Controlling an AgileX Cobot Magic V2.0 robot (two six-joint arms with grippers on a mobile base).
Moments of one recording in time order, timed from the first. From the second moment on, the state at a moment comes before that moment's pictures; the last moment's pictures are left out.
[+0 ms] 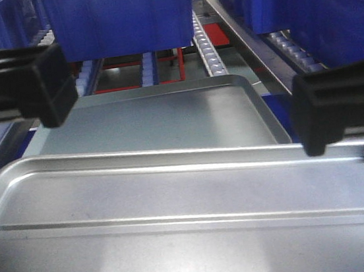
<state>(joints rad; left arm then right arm) -1.16 1.25 -0.94 0.15 1.16 -1.05 1.12 1.19 -0.81 -0.21 1.15 1.38</state>
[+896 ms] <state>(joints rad) -1.16 1.25 -0.94 0.15 1.16 -1.05 1.12 1.19 -0.81 -0.21 1.15 1.38</state>
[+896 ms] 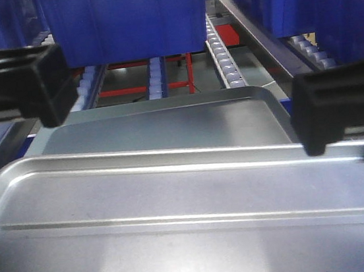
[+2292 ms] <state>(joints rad) -0.83 1.25 -0.94 0.18 0.94 -0.73 0.92 1.22 -0.89 -0.42 0.89 1.21</state>
